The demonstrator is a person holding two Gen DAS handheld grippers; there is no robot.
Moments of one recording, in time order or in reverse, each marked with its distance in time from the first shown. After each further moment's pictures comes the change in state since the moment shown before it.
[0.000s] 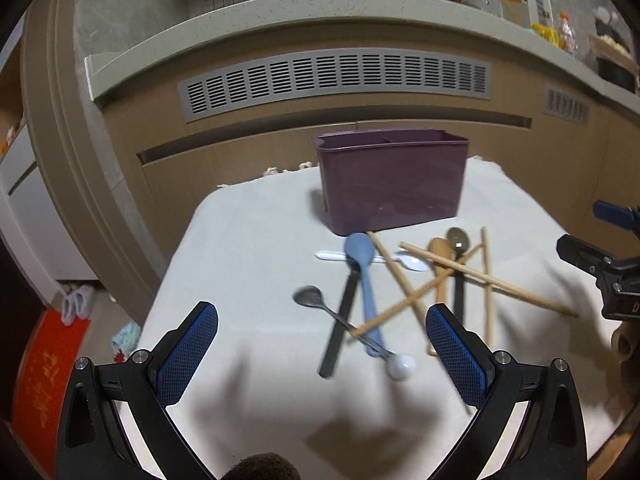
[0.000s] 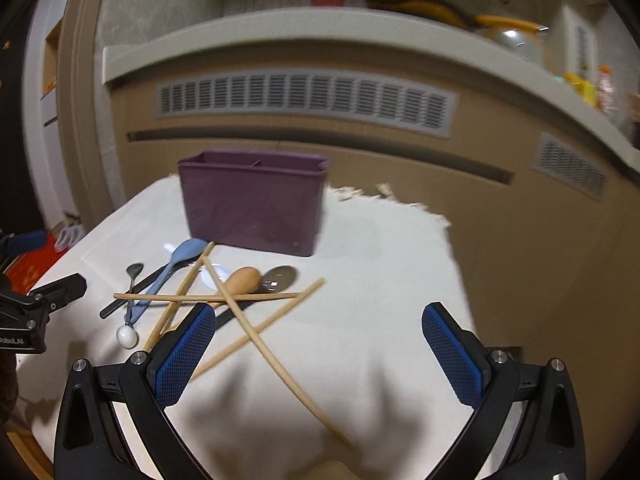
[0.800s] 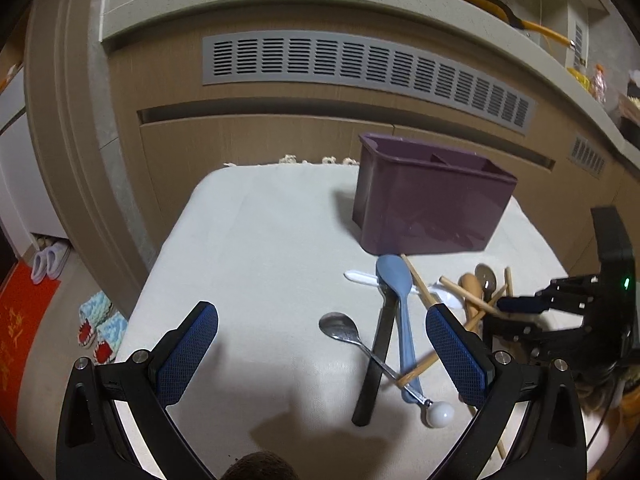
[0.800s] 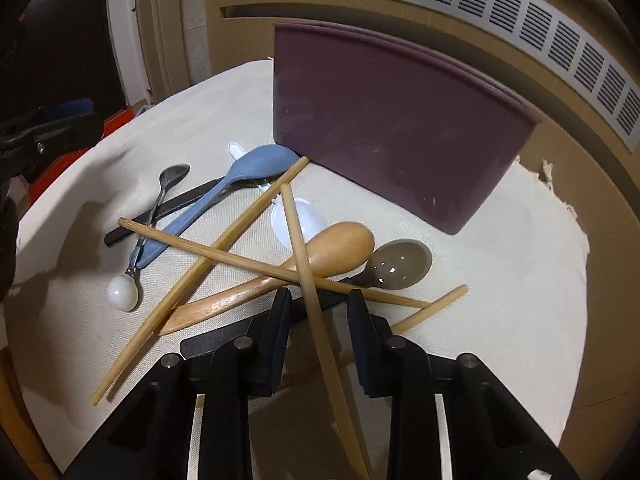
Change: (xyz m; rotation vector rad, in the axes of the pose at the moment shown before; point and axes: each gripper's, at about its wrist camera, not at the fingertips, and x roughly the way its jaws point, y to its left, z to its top) left arm 0.049 0.054 0.016 -0.161 0.056 -0.090; right arm 0.114 0.060 0.007 -0.302 0.318 0.310
